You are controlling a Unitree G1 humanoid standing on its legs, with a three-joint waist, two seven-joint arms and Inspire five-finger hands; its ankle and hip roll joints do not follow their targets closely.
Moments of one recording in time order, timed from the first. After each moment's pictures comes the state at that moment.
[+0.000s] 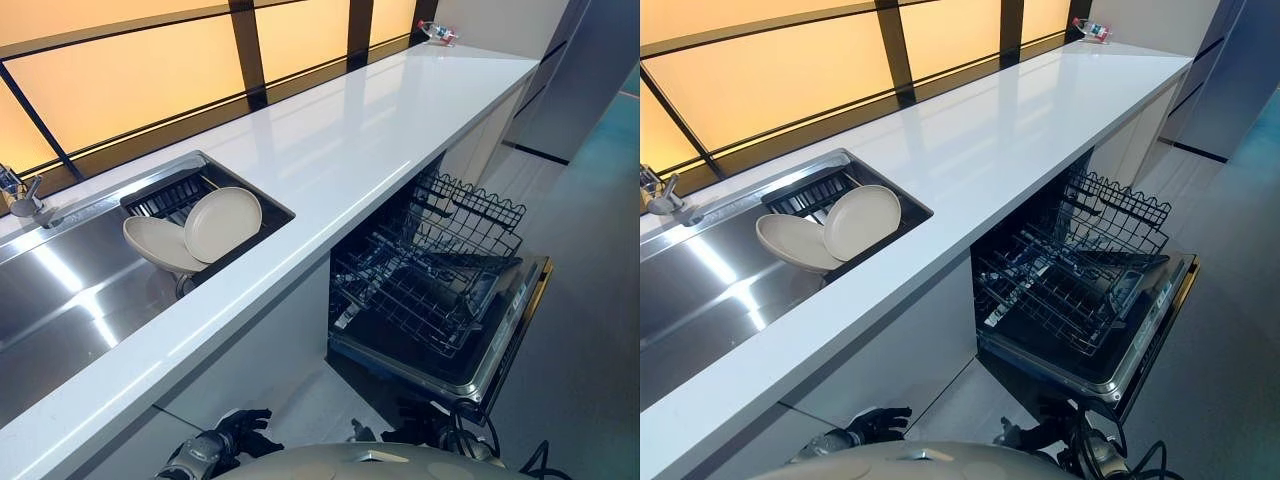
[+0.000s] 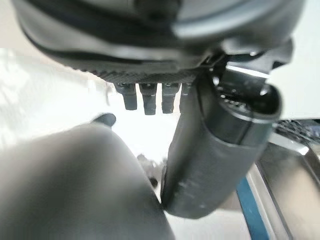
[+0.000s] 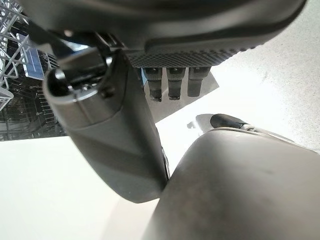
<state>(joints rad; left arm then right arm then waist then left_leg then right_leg) -0.03 0.26 -0.45 1.17 -0.09 -0.07 -0.27 0.01 -0.25 0.33 1.18 0.06 -0.10 0.06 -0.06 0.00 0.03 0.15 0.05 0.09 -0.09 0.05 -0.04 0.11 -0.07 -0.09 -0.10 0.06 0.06</state>
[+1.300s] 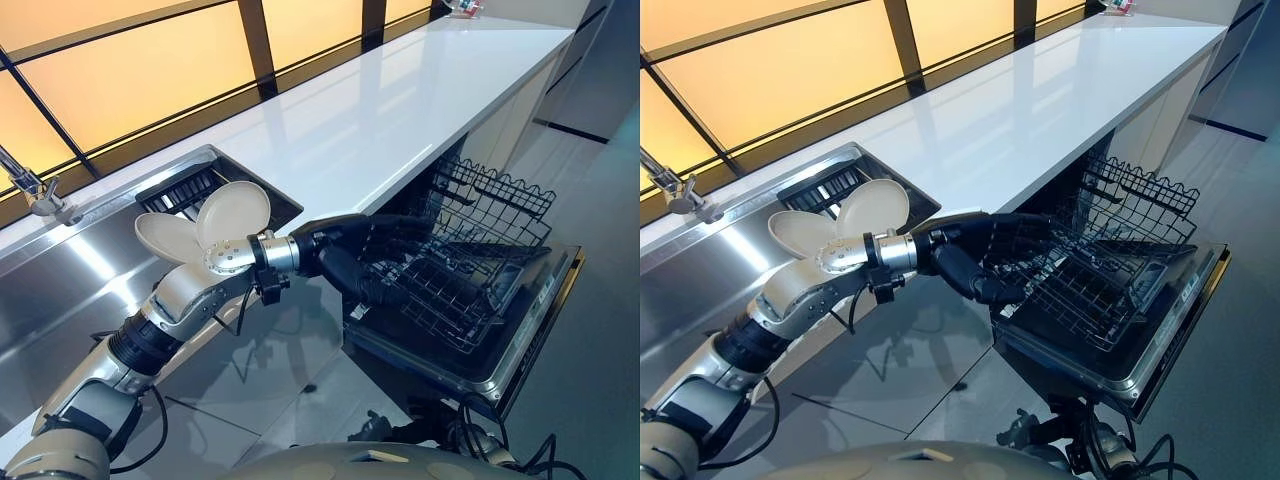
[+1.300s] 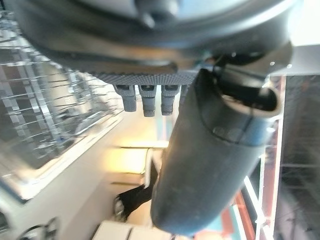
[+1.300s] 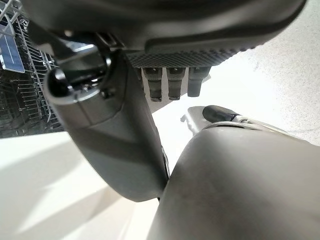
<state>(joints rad) -0.52 0.63 -0.49 -0.22 -0.84 0.37 -0.39 -0.01 -0.30 0.37 1.15 0.14 -0.04 0.05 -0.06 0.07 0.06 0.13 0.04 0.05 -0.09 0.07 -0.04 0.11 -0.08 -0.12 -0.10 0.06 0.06</state>
